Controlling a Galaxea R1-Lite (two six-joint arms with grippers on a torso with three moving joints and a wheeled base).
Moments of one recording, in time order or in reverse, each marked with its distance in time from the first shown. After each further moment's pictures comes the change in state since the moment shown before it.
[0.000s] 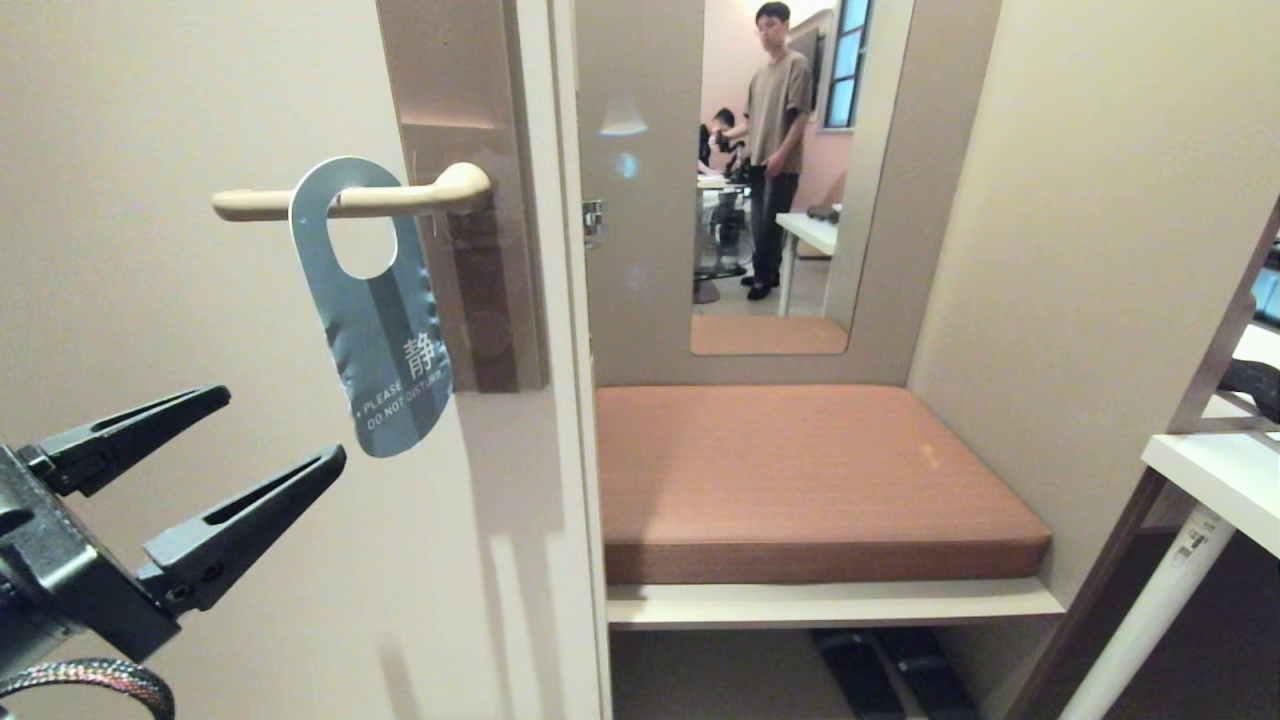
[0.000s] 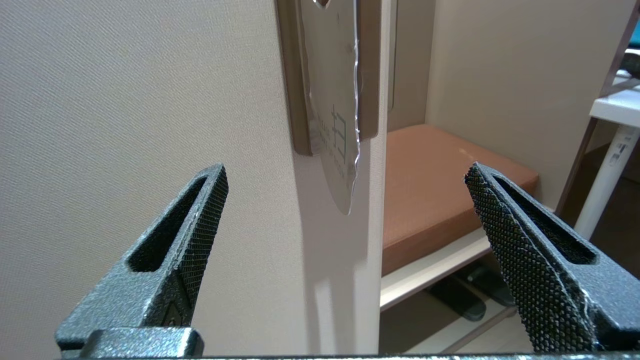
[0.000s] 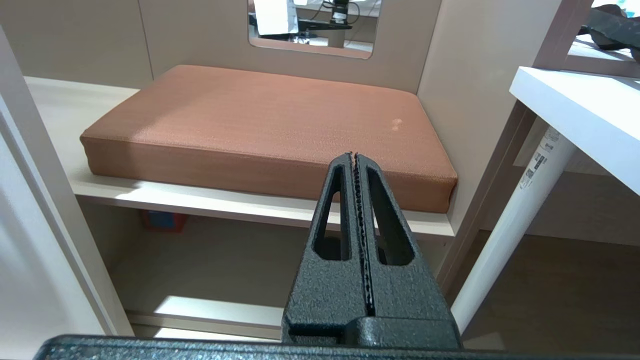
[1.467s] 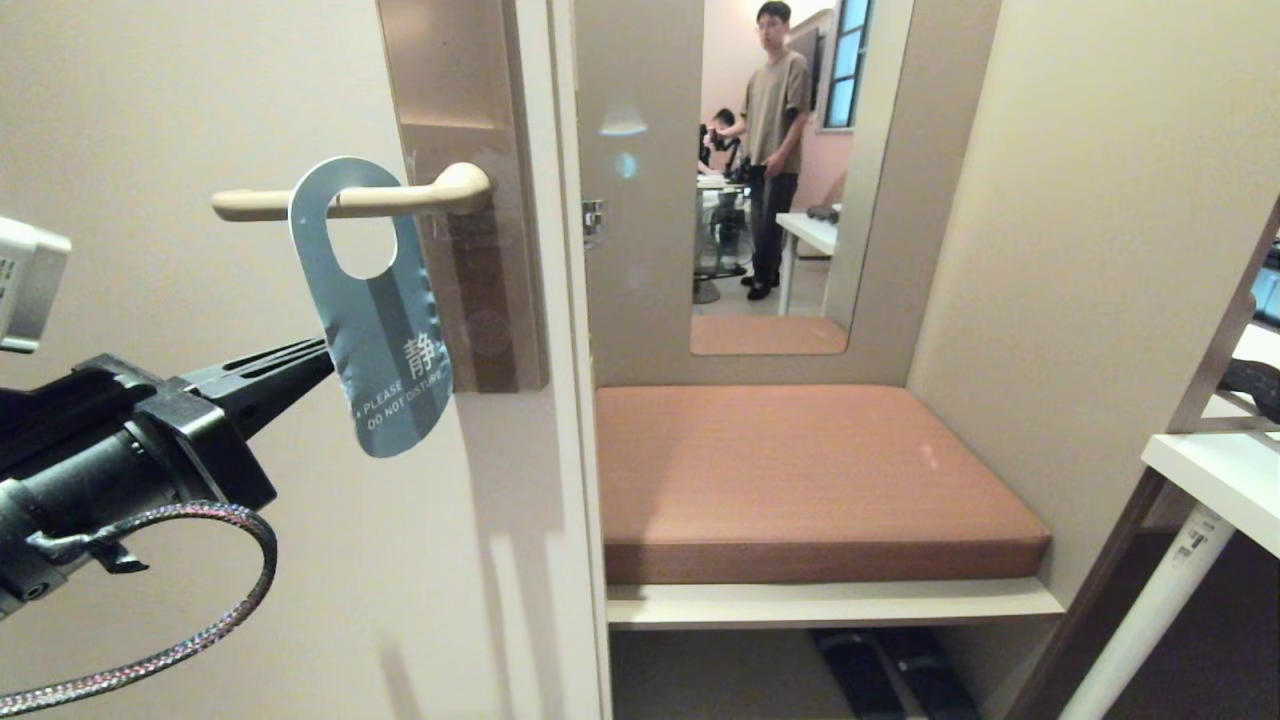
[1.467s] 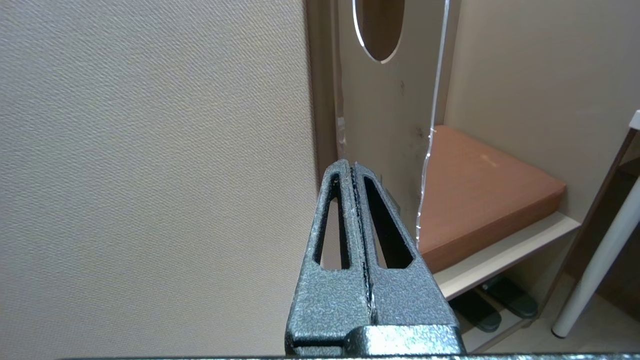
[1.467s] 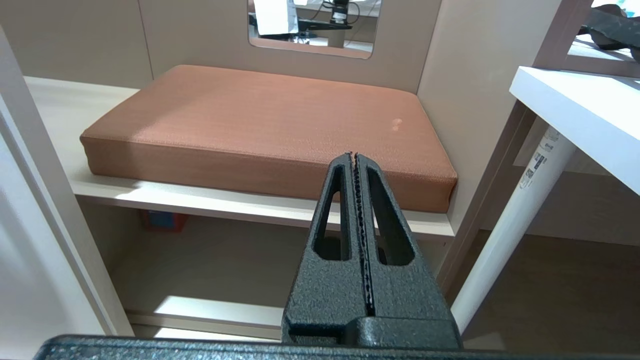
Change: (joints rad) left arm 0.043 0.195 -0.157 -0.008 -0.007 0.001; right arm 0.000 0.000 0.000 0.000 0.000 0.000
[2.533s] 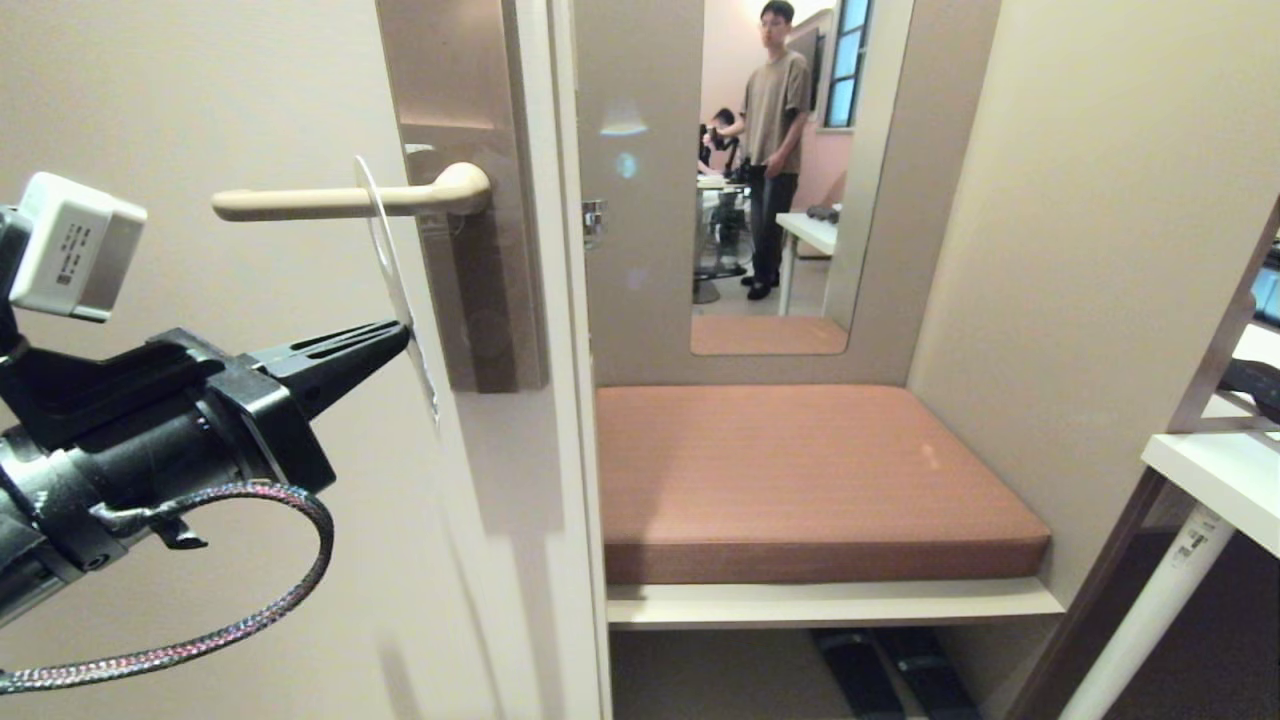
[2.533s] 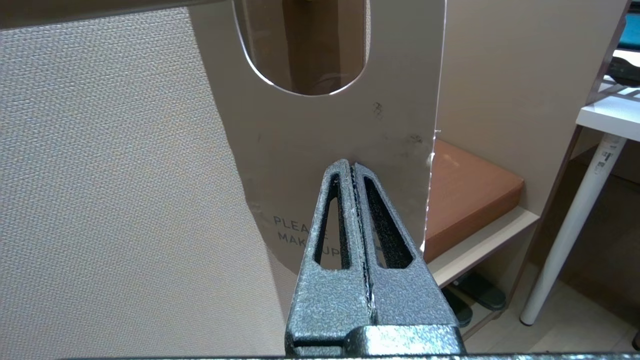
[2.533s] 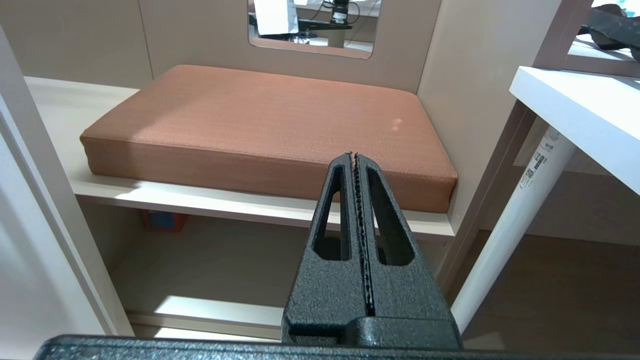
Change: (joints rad) left arm -0.099 0.064 -0.066 -0.001 -0.002 -0.003; right arm 0.000 0.000 0.000 0.000 0.000 0.000
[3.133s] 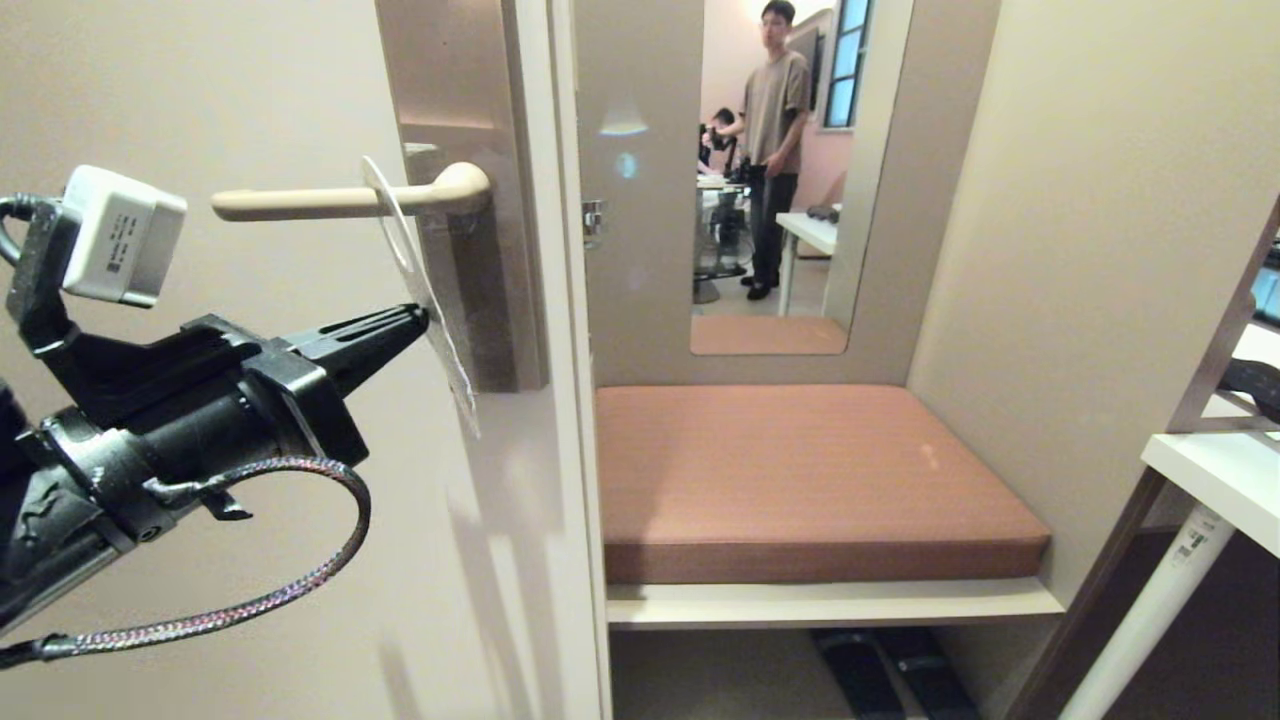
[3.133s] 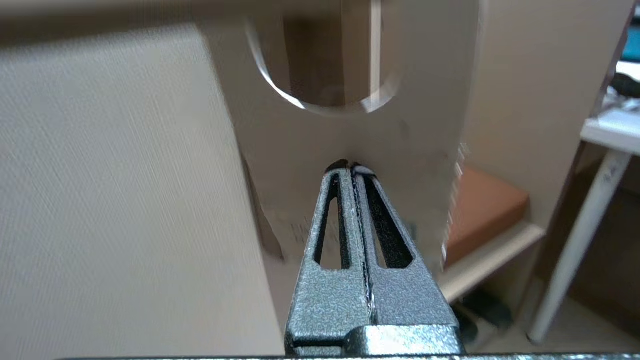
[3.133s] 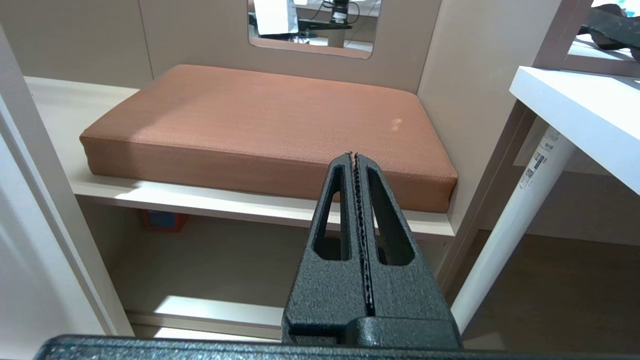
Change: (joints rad) left arm -0.005 0.070 -0.001 -0.114 0.001 0.001; right arm 0.000 0.000 0.000 0.000 0.000 0.000
